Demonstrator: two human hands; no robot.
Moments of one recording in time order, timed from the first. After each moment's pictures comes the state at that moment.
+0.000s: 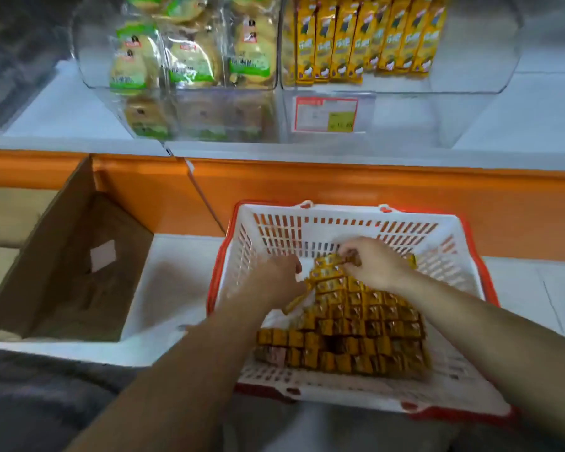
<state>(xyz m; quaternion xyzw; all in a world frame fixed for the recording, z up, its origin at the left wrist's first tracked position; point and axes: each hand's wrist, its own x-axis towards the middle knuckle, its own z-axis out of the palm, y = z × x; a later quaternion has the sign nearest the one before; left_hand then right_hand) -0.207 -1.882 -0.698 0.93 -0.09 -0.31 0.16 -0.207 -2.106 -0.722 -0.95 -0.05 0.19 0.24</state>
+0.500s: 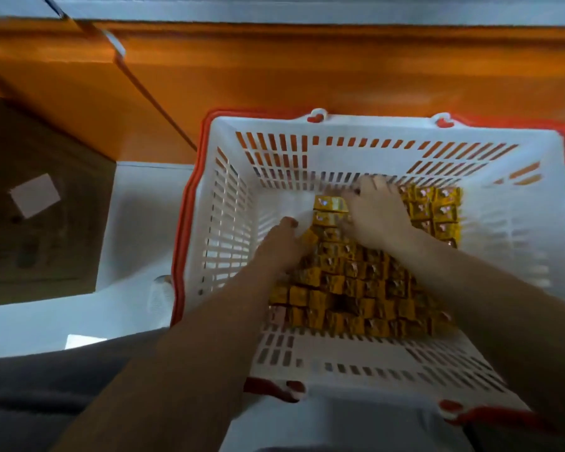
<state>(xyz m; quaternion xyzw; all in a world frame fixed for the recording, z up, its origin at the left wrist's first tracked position) -0.204 -1.888 -0.866 0.86 0.10 -0.39 0.32 -0.191 -2.087 -0.833 -0.98 -0.10 0.15 -0.03</state>
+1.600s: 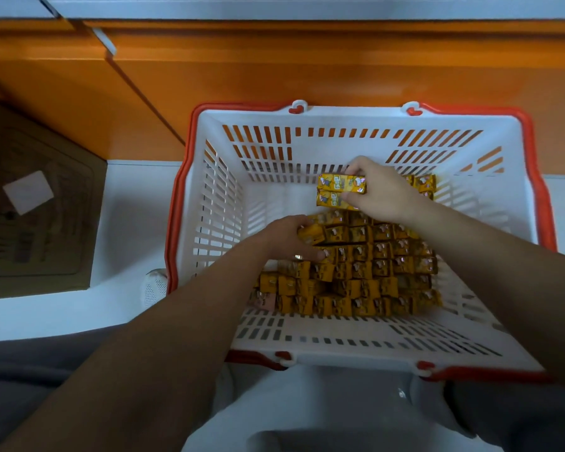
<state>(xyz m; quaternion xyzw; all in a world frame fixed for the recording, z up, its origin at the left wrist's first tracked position) -0.202 -1.895 -0.837 0.82 -0.07 -0.47 0.33 -0.190 -2.121 -0.793 -0.93 0.00 0.19 0.30</state>
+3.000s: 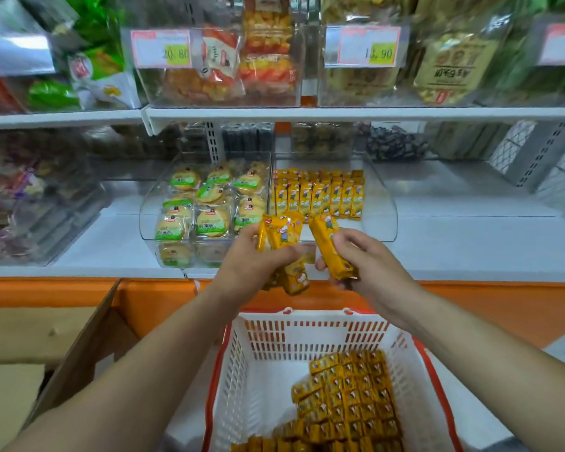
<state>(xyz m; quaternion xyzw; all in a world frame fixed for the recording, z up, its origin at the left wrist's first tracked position) -0.194 -1.879 -0.431 0.71 -0.09 -0.11 0.69 -0.233 -2.070 -0.438 -0.71 0.04 0.02 0.71</state>
